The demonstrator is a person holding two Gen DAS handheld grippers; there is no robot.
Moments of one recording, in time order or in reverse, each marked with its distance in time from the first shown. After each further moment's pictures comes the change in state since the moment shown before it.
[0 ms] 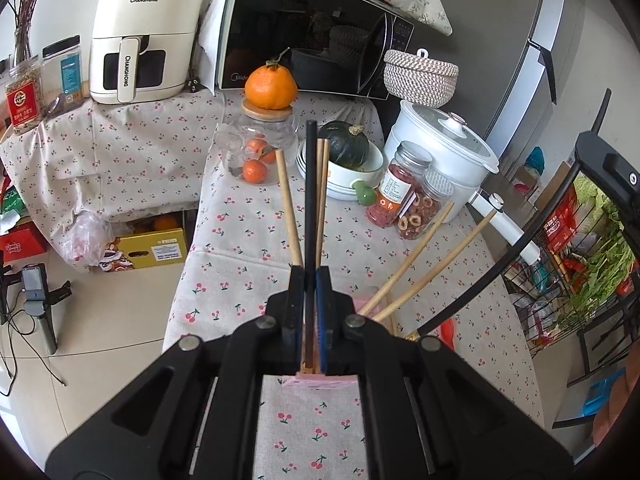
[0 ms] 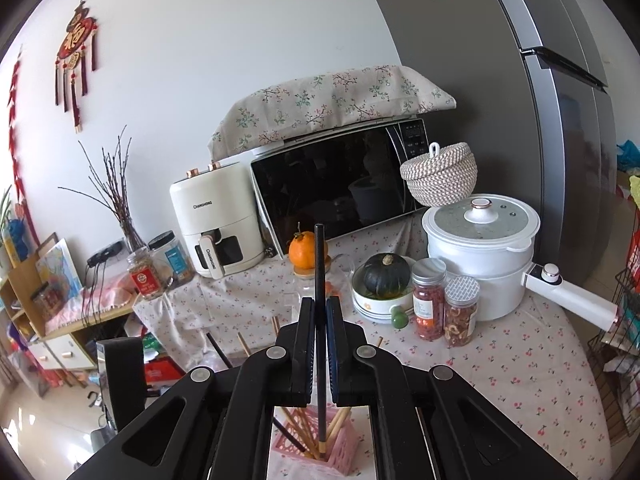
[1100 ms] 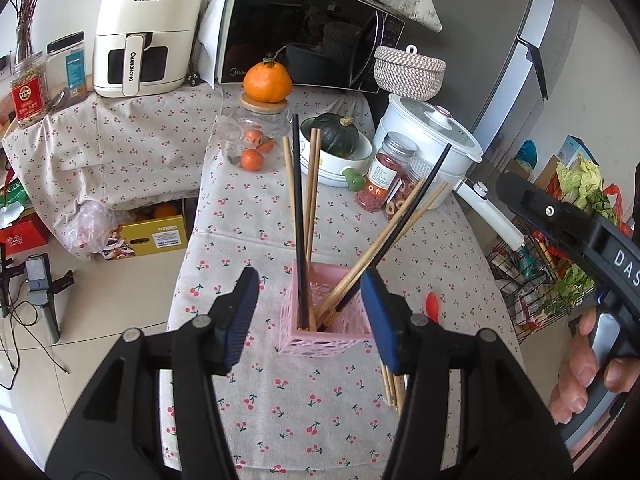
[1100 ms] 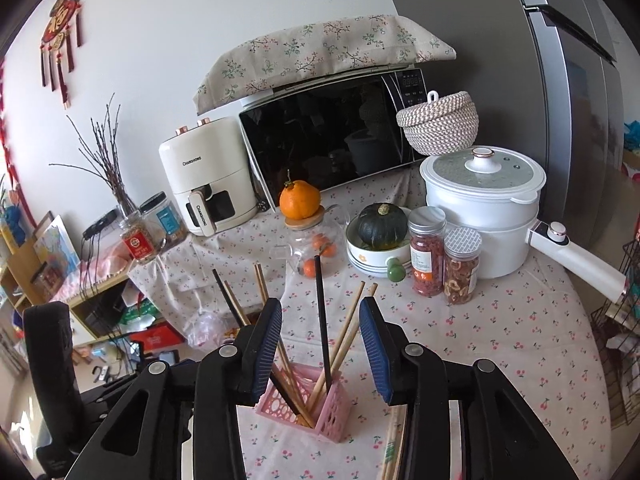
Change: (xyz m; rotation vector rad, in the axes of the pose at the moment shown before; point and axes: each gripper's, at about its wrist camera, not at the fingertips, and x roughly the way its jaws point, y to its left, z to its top) left arm -0.034 -0.001 -0.011 0.008 0.042 -0.025; right arm 0.017 -0.020 -0.022 0.017 0.157 0.005
